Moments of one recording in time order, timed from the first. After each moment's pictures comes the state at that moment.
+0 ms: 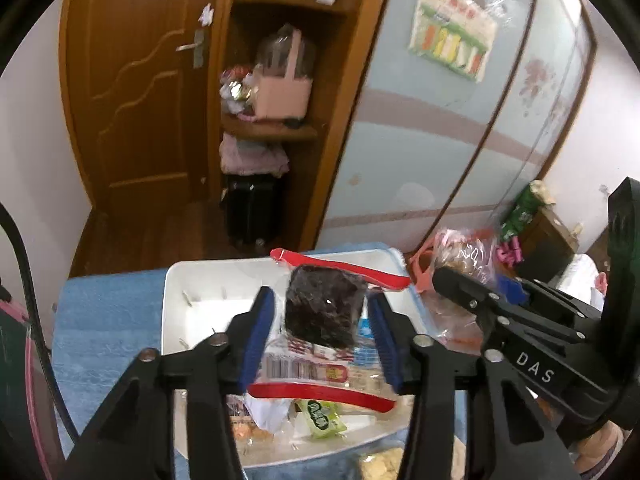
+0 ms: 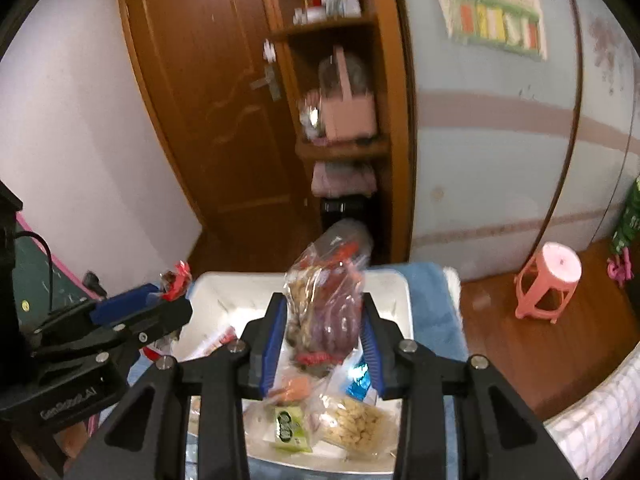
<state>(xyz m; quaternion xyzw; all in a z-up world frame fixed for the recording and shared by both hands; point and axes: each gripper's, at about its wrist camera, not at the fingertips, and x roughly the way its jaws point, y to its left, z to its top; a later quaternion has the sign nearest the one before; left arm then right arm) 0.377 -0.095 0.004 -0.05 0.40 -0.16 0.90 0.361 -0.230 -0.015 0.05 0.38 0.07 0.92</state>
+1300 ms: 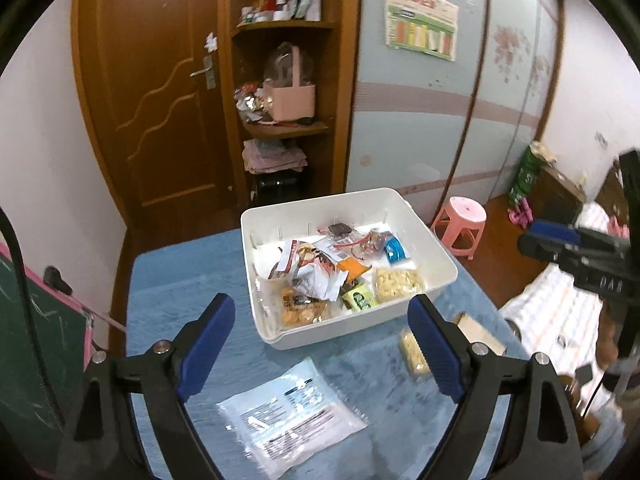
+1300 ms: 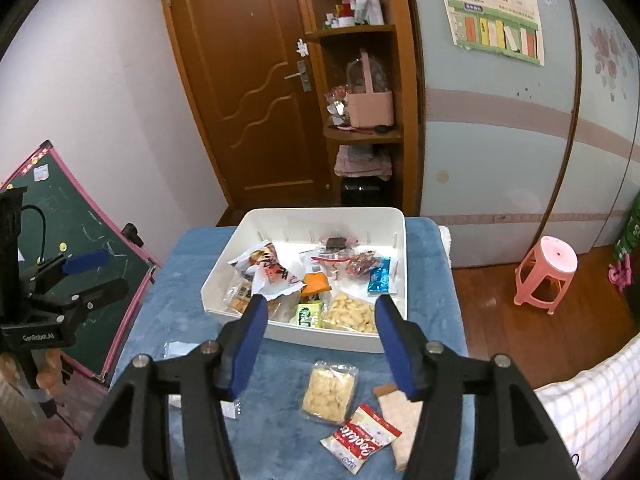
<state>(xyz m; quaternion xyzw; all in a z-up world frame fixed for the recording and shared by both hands) 0.198 -0.022 0.037 0.05 0.37 -0.16 0.91 0.194 -0.239 0.014 0.02 0.37 0.11 0.92</state>
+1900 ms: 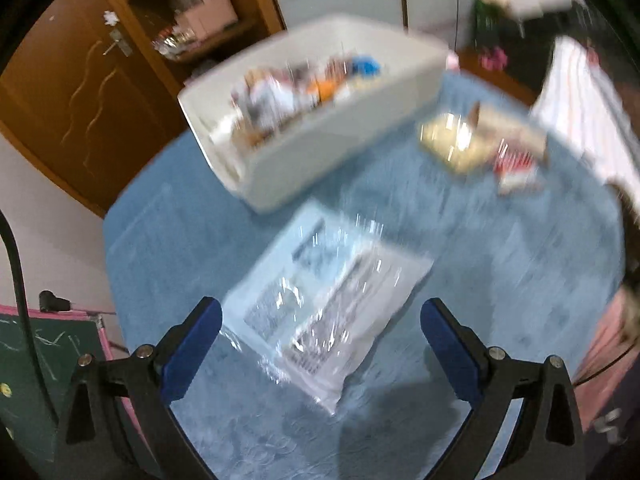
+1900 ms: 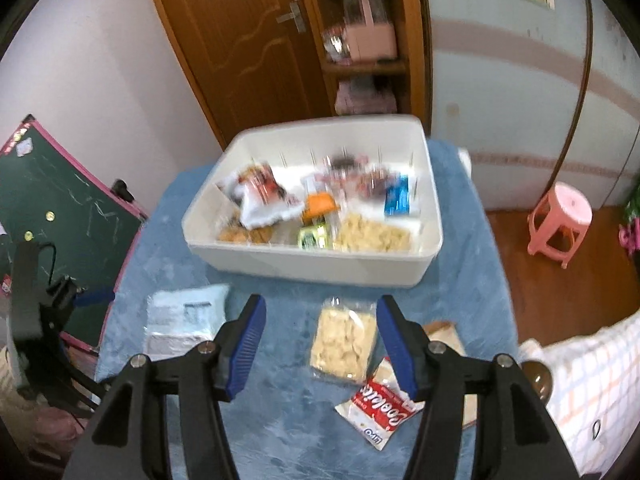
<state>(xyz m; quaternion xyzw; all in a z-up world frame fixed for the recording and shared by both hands) 0.169 -0.018 -0.125 0.26 0.49 -0.21 0.81 0.207 -0.223 -0.086 0.04 0.47 0.11 0.88</state>
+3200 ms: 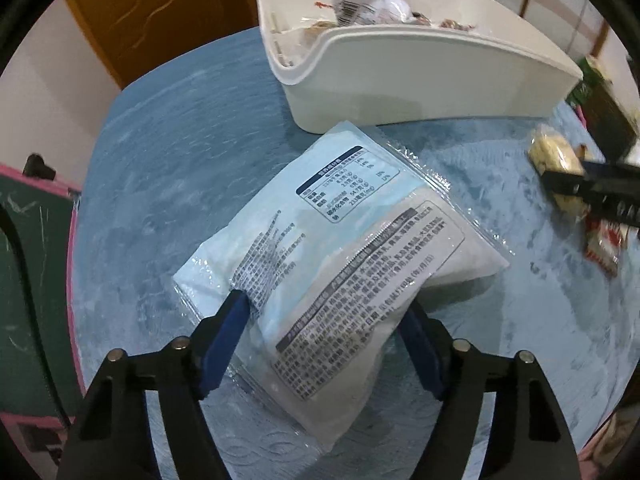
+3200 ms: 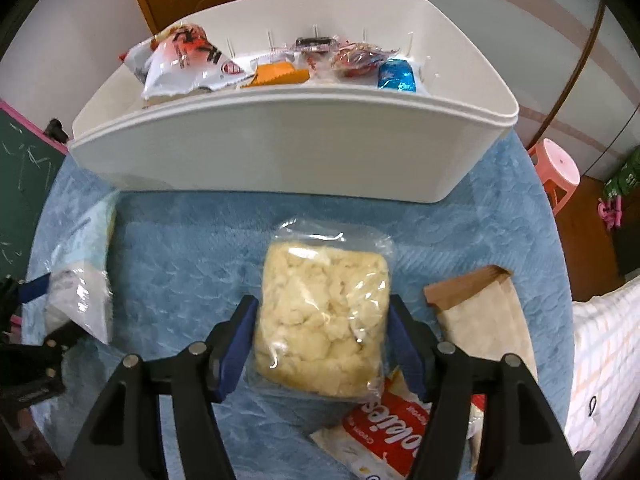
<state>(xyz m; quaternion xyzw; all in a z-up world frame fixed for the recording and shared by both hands) 0.203 0.015 -0.195 0.08 0.56 -0.07 0.82 0.234 -0.195 -0.212 -0.02 0.56 0.05 0.83</state>
